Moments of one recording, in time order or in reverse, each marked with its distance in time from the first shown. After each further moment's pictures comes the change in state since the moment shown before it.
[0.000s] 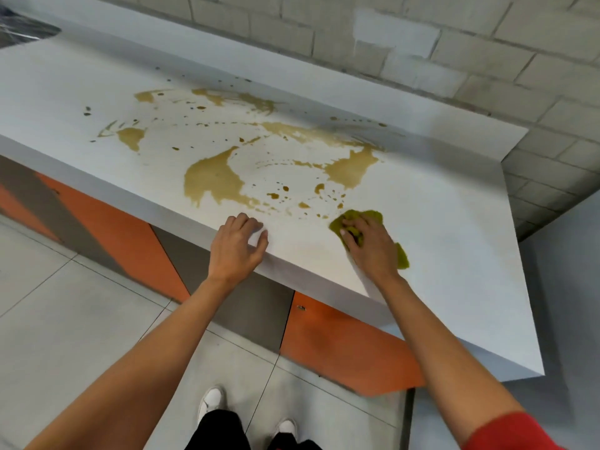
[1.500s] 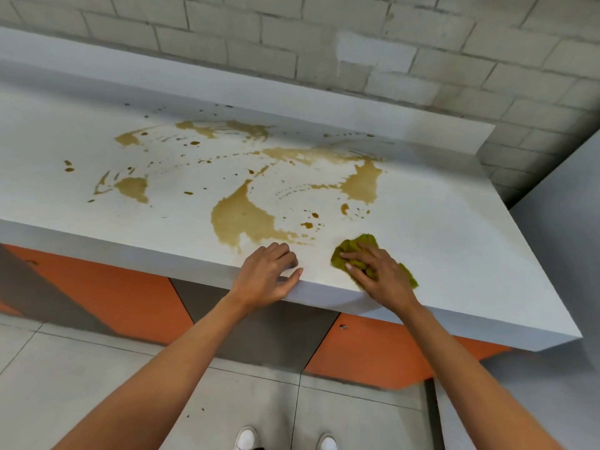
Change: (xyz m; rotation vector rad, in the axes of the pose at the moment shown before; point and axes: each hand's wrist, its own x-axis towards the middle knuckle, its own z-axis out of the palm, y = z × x) left_hand 0.045 -0.078 -0.034 -0.136 -0.262 0.516; right_hand -0.027 -0.082 0.035 -0.007 -0.048 0.031
